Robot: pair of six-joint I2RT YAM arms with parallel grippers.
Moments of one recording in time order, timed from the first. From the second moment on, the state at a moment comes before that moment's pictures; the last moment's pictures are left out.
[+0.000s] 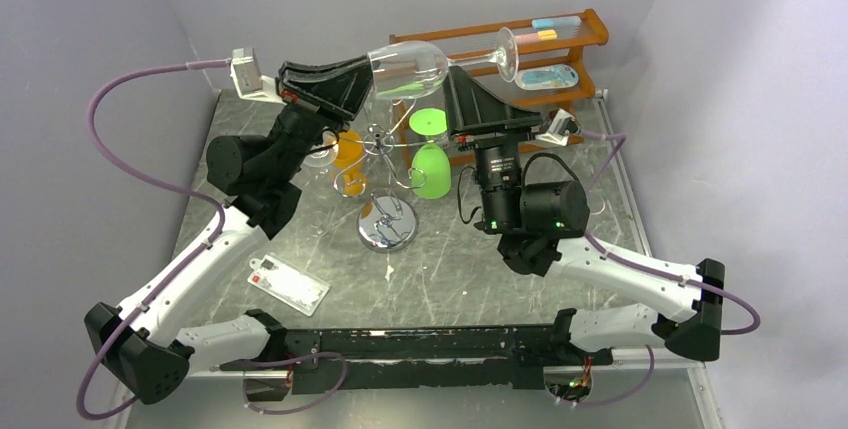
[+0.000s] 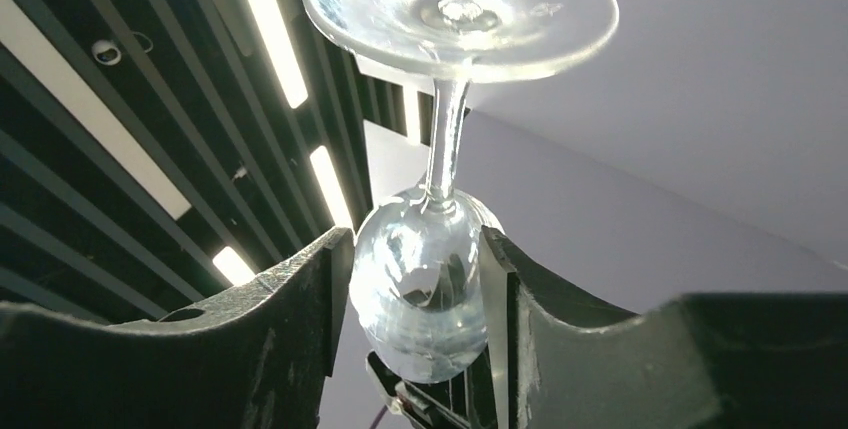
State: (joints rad) left arm -0.62 1.13 1.15 0.80 0.21 -0.71; right arm 1.15 1.18 1.13 0.93 0.75 0.87
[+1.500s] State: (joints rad) left arm -0.63 0.85 1.01 0.40 0.36 -0.60; right arm 1.15 0.98 1.09 0.75 0.64 0.61
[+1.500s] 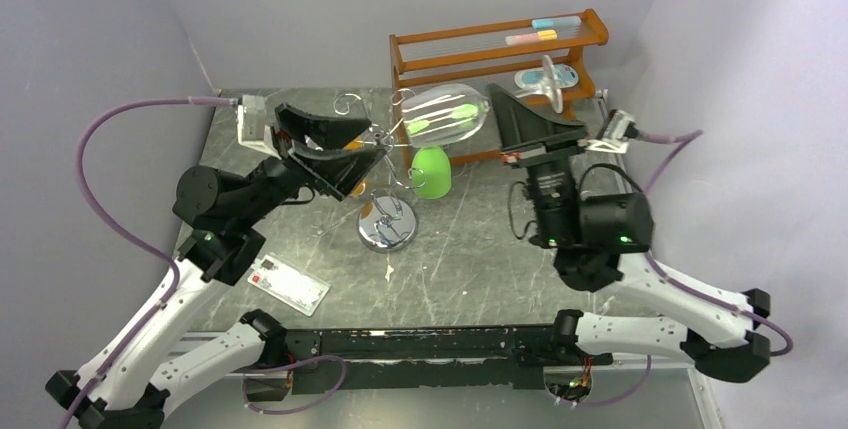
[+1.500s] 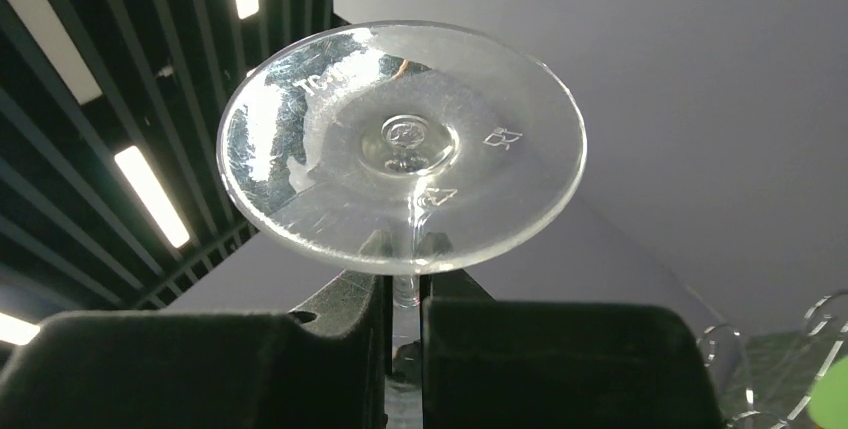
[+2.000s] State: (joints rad) left arm -0.63 0.73 1.12 -0.08 0.60 -0.44; right arm 1.15 0.68 1.09 0.15 0.39 0.29
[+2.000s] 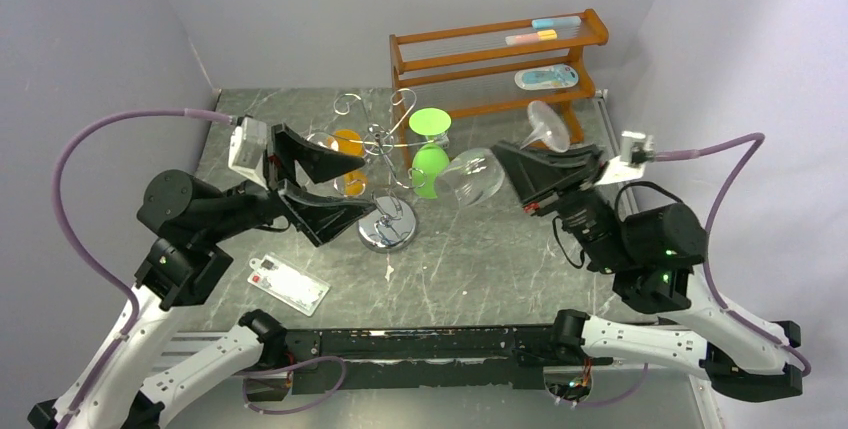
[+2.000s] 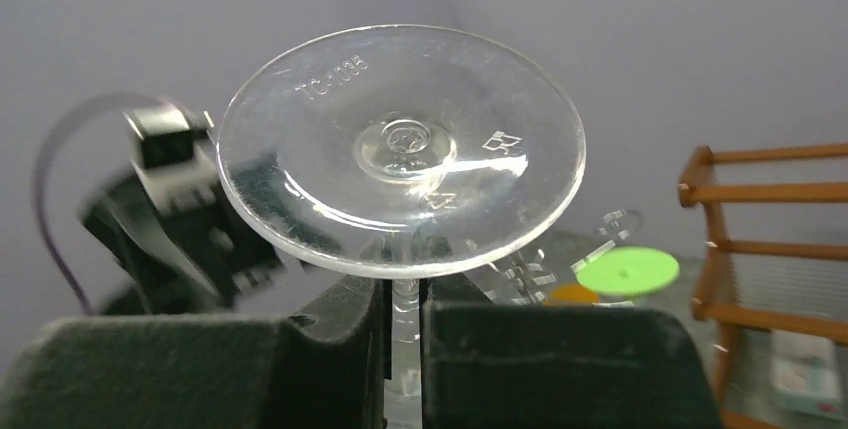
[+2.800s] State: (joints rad) left arm -0.72 1.02 1.14 0.06 0.61 -1.01; right arm 1.15 0.71 0.88 -0.06 0.03 -0.21
